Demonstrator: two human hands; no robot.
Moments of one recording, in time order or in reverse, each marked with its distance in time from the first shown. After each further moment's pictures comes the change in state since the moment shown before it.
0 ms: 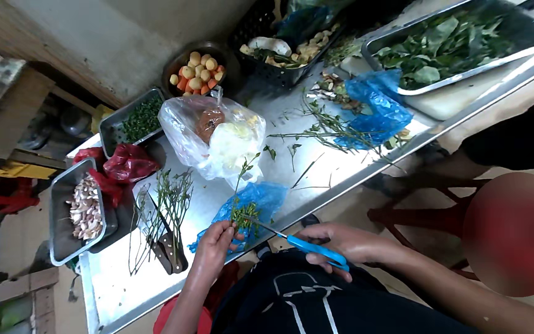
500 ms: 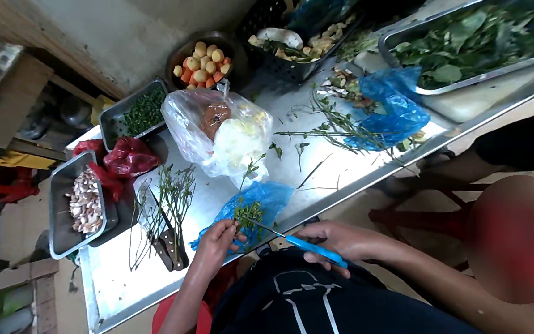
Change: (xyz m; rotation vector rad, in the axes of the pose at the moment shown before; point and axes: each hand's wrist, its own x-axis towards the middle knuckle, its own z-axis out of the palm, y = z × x) left_hand 0.012 -0.007 -0.009 -0.034 -0.072 -0.071; right_hand 0.019 -0.008 -0.006 -0.069 -0.052 0.057
